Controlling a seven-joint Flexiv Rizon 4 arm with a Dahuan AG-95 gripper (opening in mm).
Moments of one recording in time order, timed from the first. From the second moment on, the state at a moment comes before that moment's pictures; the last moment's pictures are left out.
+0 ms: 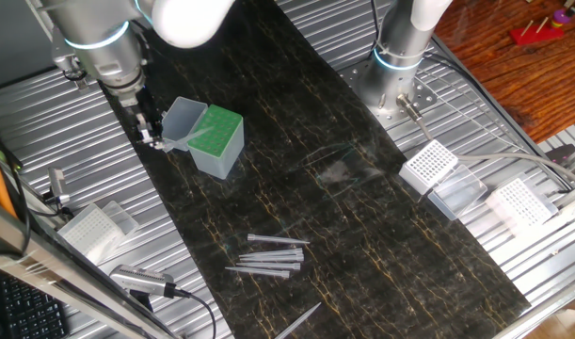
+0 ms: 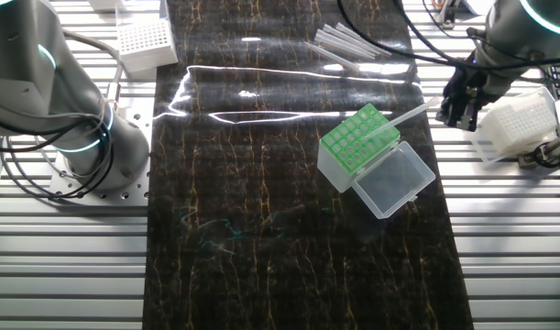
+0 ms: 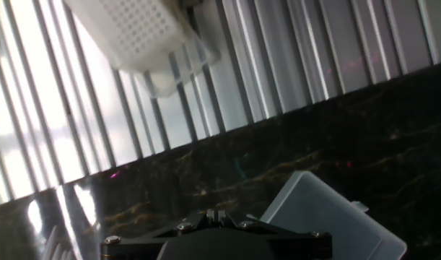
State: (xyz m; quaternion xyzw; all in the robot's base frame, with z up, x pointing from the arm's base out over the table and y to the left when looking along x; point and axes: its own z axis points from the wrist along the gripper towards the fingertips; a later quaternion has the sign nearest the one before) arm 0.633 0.002 0.188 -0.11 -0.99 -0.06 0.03
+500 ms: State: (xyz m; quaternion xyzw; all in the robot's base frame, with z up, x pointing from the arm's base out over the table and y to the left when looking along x) arm 0.642 -0.016 0.204 -0.09 -1.00 -0.04 0.03
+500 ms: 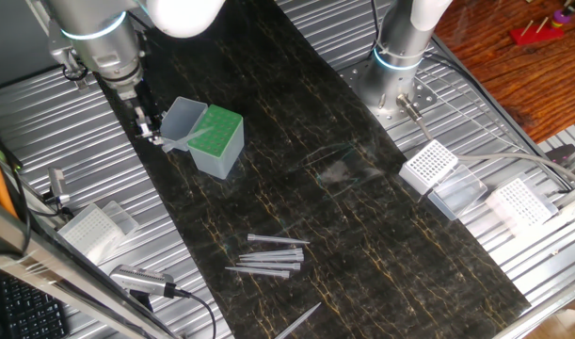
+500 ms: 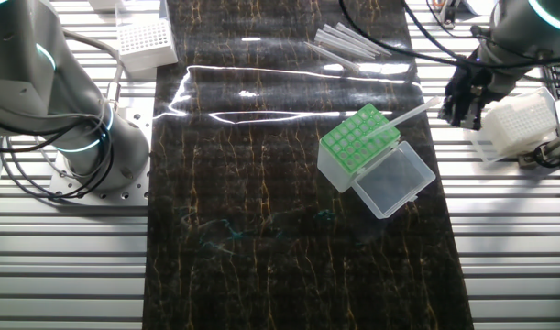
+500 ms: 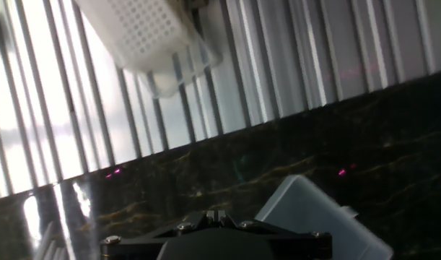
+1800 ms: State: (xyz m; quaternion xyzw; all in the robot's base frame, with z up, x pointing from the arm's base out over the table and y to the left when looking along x) arm 0.677 0.035 0.194 -0.11 -0.99 -0.05 0.03
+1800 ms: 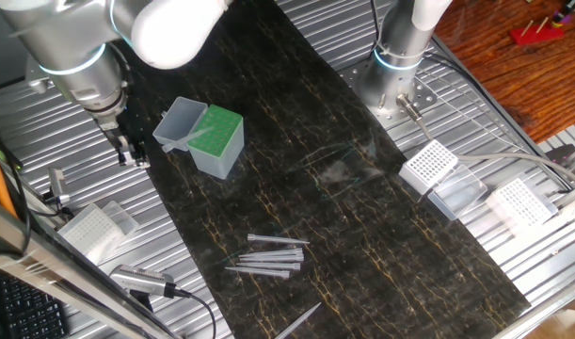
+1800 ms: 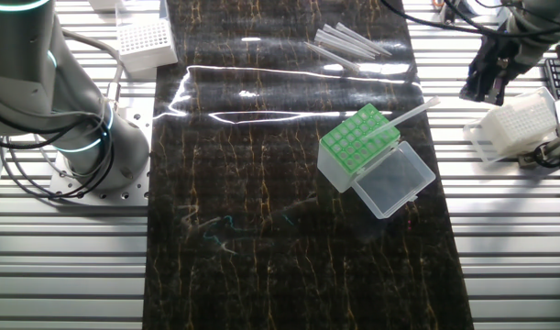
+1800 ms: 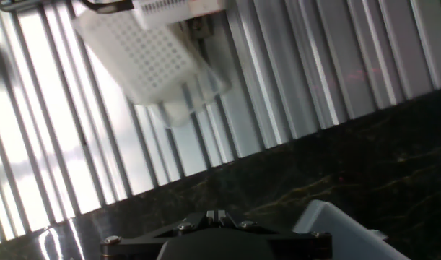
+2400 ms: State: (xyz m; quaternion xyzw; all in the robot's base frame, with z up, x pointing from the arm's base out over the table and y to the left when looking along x) arm 0.668 0.048 0.195 -0.11 -0.99 -0.07 0.04
